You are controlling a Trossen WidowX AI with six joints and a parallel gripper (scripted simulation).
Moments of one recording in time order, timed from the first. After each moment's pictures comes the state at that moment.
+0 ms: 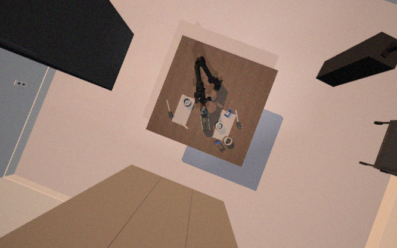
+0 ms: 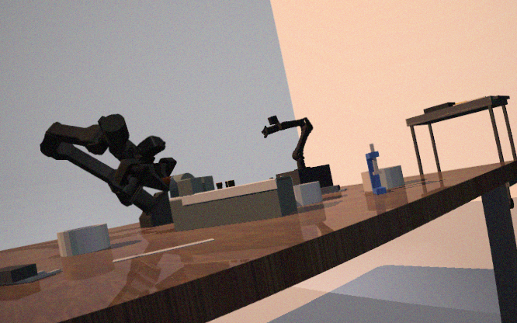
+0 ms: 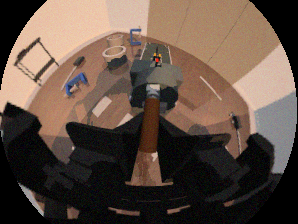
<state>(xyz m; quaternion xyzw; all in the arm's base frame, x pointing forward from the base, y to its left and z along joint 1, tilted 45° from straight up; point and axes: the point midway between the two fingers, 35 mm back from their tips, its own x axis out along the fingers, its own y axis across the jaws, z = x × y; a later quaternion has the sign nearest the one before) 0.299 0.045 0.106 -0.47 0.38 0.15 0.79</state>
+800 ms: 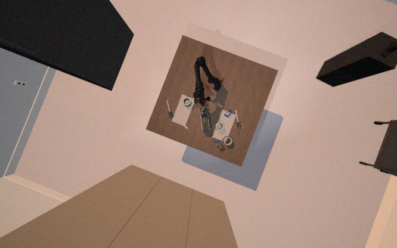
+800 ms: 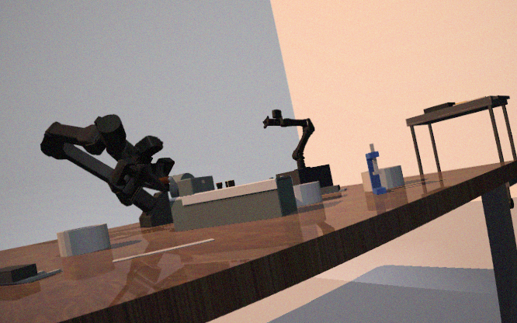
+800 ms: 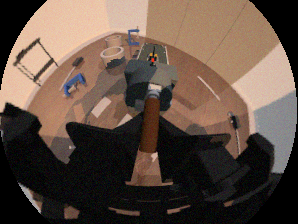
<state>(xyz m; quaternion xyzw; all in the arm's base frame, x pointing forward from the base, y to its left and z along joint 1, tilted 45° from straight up) 0.304 0.040 0.111 -0.47 0.37 0.15 0.79</state>
